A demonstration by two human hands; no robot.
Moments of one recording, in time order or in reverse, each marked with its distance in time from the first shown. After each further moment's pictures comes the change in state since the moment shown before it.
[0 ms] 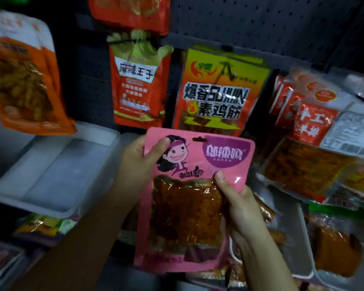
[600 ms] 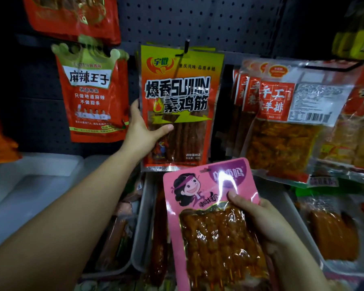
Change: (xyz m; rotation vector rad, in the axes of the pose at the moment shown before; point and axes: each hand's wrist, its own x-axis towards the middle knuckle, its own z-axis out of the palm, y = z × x) left_hand 0.117 -0.060 0.043 0.391 -0.129 0.282; right_hand 0.003 0.027 -0.094 -0.149 0.171 0.107
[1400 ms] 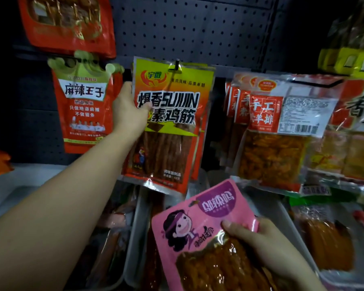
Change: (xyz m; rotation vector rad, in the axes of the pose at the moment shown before) left_hand 0.040 0.049 -0.009 0.174 0.285 0.174; right_hand -0.032 -0.018 0.001 -0.441 -0.047 -0.039
